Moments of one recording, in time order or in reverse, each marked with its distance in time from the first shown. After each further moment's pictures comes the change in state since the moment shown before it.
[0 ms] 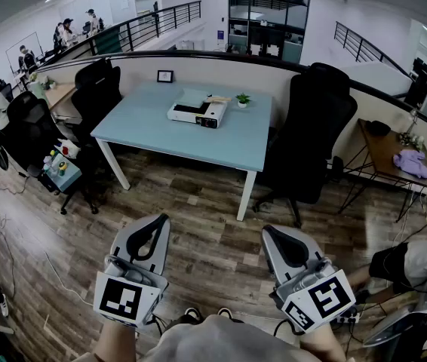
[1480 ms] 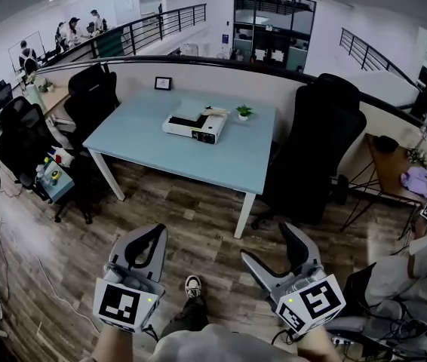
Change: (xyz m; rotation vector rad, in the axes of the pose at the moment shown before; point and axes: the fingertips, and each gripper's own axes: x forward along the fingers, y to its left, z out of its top) left arm 0.121 0.036 -0.042 0.021 0.052 0.035; right arm 0.094 -0.106 -0.041 0.002 0.054 0.009
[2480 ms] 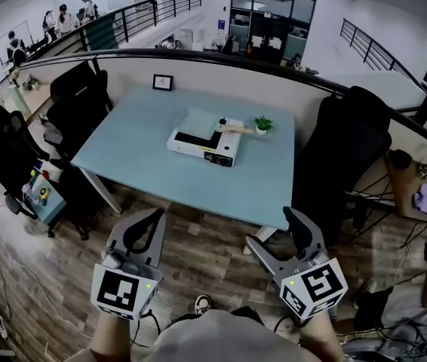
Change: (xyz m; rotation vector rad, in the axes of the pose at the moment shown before) left arm 0.213 0.228 -0.056 -0.026 0.022 -0.042; right arm 0.301 -0.094 0.005 -0.058 0.108 -0.051
